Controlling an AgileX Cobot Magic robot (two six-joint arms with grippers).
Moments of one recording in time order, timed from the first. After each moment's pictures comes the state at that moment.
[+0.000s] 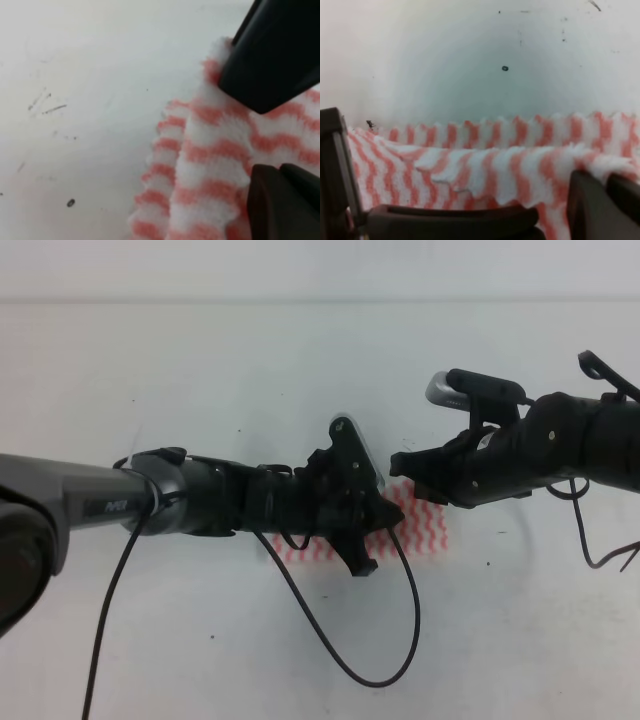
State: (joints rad) left arm -0.51 2.13 -1.26 -1.74 0.60 2.37; right arm 0.43 1.87 -1.21 0.40 0.36 0.13
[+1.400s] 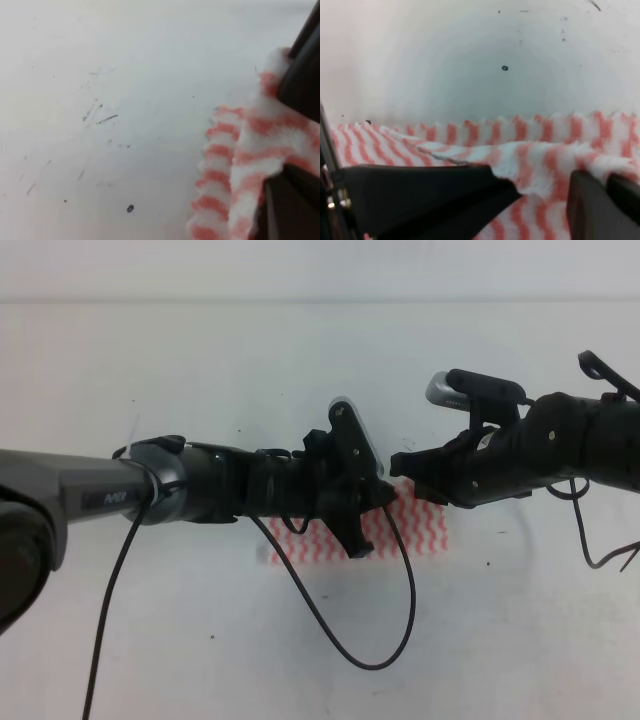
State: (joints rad) left arm -0.51 2.13 -1.31 -1.75 0.54 2.43; right arm 0.43 1.87 -1.21 0.40 0.36 0.13
